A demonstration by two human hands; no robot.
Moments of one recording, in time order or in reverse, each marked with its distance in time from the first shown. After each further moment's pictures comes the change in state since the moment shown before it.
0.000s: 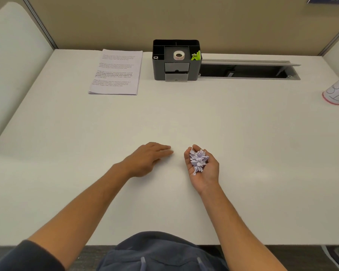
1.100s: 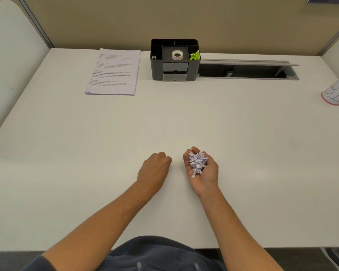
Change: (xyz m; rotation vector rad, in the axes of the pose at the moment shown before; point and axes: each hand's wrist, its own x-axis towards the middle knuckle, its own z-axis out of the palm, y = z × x) left_hand 0.007 0.076 0.008 0.261 0.034 -0.398; right_hand 0.002 0.000 -0.002 -0.001 0.027 -0.017
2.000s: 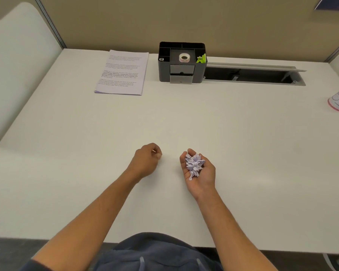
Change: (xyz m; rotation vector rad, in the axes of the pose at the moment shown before) left_hand -0.002 -0.041 -0.009 -0.933 0.007 -0.360; right_hand -0.012 0.014 0.004 -0.022 -0.027 0.099
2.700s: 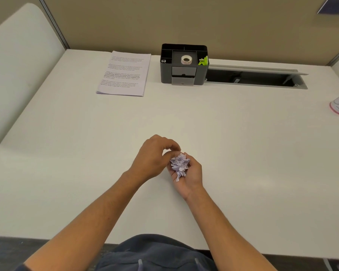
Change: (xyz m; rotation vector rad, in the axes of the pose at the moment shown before) left_hand -0.025 0.047 -0.011 0.199 0.067 0.496; right_hand -0.003 0.023 0.020 -0.079 -0.092 0.107
